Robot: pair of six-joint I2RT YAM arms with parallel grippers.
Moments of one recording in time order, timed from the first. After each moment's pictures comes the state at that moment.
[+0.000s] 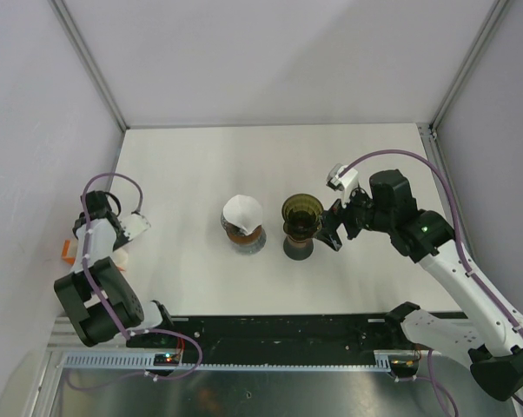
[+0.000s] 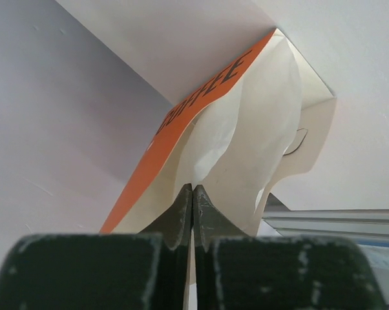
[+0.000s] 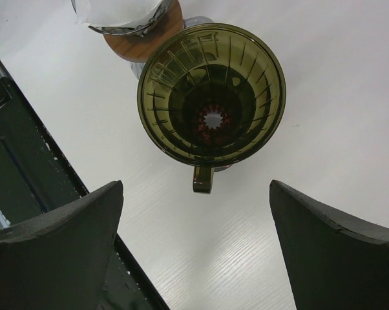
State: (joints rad) left arm 0.49 1.31 0.81 -0.66 -0.26 1.37; right arm 0.54 0.97 1.08 -0.69 -0.38 -0.17
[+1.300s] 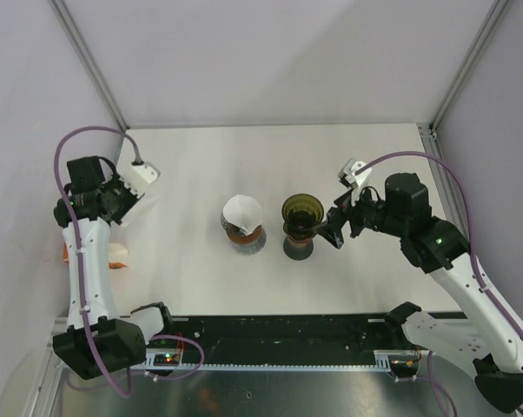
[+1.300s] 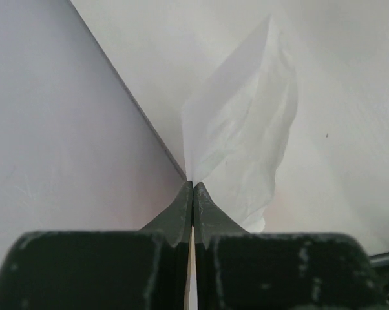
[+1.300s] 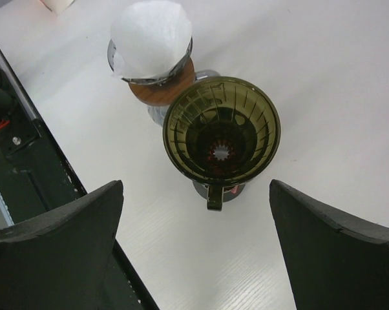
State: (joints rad) left arm 0.29 1.10 1.20 -0.99 0.15 1.05; right arm 0.54 0.89 1.08 -0.61 -0.41 -0.11
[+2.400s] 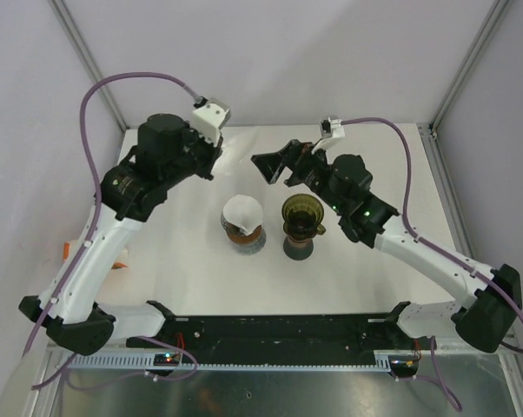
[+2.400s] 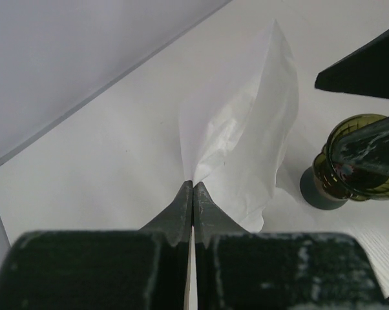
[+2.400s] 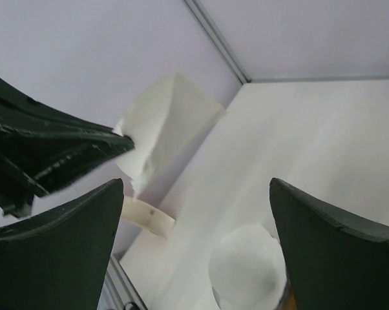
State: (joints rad) left arm -0.55 1.23 1.67 -0.80 -0.01 0.17; right arm 0.79 1.25 1.15 0.20 0.03 0.62
